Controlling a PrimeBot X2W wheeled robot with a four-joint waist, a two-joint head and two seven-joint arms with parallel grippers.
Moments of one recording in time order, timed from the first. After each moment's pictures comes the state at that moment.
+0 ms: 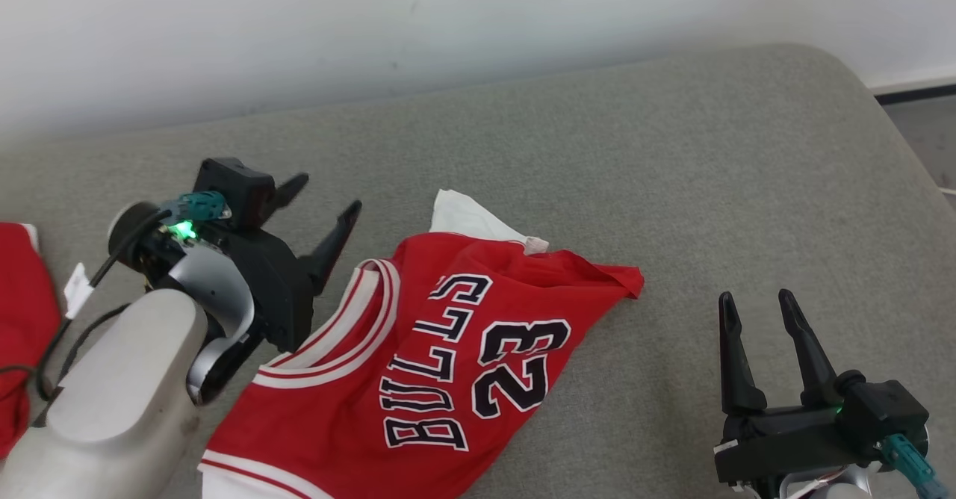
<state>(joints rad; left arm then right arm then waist) -0.78 0.44 -0.65 0.42 -0.60 -0.13 0.08 -0.09 -0.06 0.02 0.14 0.19 0.13 -0.26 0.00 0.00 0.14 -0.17</state>
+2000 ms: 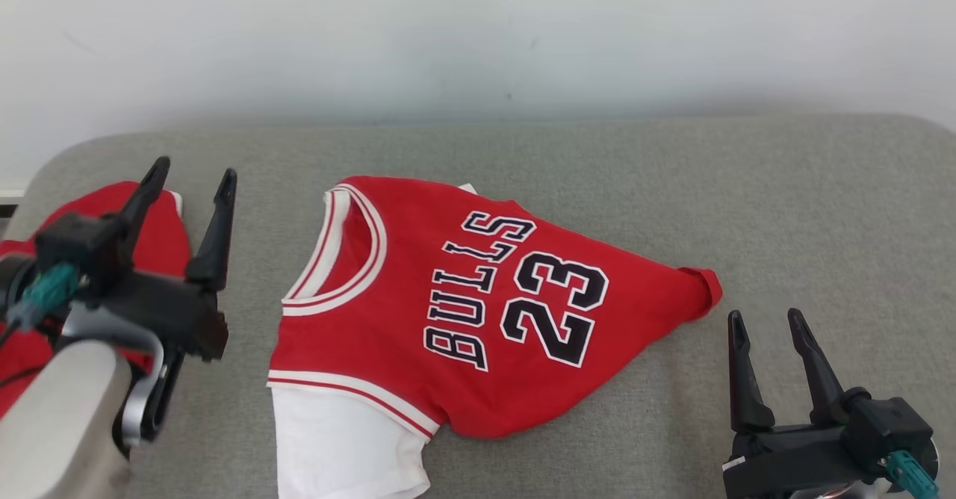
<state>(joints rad) -0.63 0.55 -0.55 0.36 -0.64 0.07 -0.26 -0.06 -0.05 -0.01 0.15 0.17 0.13 -0.26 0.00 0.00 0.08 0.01</state>
